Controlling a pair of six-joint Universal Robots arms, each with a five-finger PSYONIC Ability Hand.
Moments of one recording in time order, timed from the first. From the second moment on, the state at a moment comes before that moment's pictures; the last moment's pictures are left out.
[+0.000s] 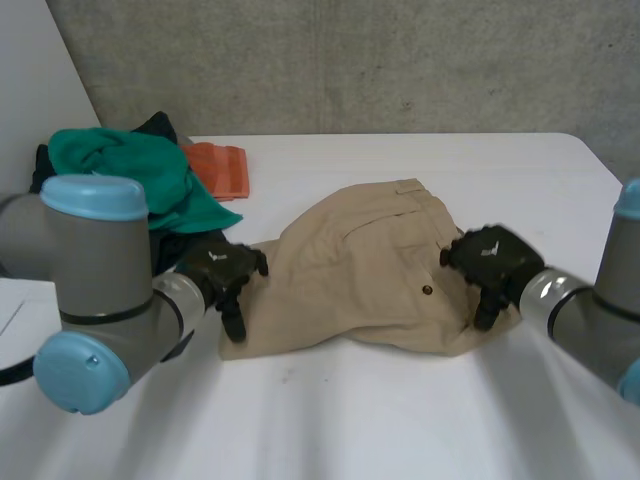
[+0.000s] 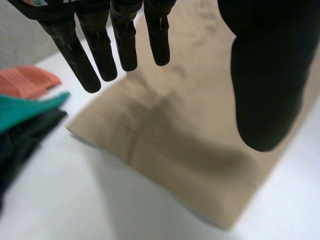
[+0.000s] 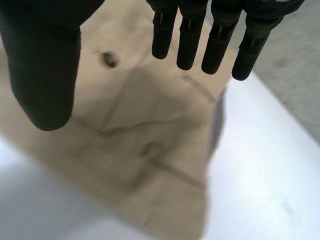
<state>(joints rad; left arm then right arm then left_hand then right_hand) 4.23 -2.07 -1.43 3.00 -1.52 3.36 1.81 -1.16 1.60 0.01 1.29 2.50 0.38 0.38 0.38 0.37 0.19 0.42 0.42 0.43 0.41 0.21</state>
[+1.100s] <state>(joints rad) 4.24 -2.28 -1.11 2.93 -1.64 3.30 1.87 -1.21 1.01 0.16 1.13 2.78 0.21 0.21 0.21 0.20 0.06 1.12 1.18 1.18 1.19 1.00</state>
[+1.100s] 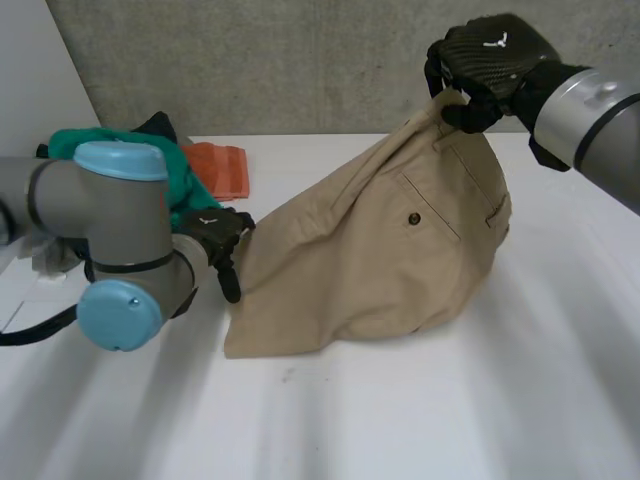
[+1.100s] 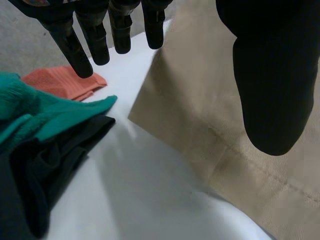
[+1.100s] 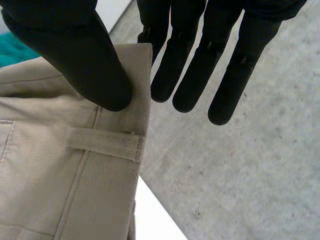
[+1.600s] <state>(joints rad) 4.22 -2.36 -0.79 3.06 -1.71 3.41 1.85 -1.15 1.05 0.01 1.28 2.73 1.19 1.19 1.19 1.20 0.98 1.13 1.18 1.19 1.19 1.00</state>
